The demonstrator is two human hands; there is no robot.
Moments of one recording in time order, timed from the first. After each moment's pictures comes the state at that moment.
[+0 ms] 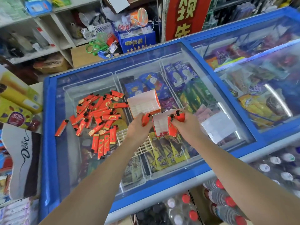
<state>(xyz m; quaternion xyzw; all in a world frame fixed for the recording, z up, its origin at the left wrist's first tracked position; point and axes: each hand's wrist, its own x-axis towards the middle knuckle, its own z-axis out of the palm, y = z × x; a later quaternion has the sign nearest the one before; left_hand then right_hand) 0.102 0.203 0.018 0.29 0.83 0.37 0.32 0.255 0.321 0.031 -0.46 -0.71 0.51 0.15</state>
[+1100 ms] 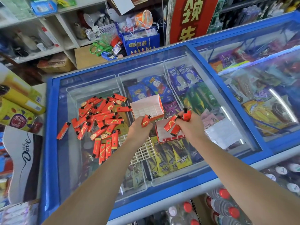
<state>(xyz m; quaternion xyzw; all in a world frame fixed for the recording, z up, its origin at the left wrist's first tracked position) 0.084 0.214 0.017 0.21 0.81 0.39 0.37 0.236 0.339 0.023 -0.52 -0.65 0.52 0.19</state>
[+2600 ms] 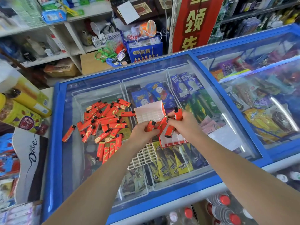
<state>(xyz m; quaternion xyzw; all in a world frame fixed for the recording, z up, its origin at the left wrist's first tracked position) 0.083 0.206 0.038 0.22 0.75 0.46 0.43 0.209 0.335 0.073 -0.44 -0.69 0.56 0.13</state>
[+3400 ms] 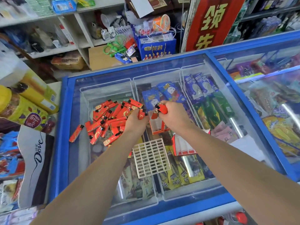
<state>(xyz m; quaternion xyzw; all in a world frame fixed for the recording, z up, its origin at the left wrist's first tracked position) -0.004 0.213 0.020 0.17 0.84 0.41 0.31 0.099 0.336 0.053 -0.32 -0.88 0.33 0.09</state>
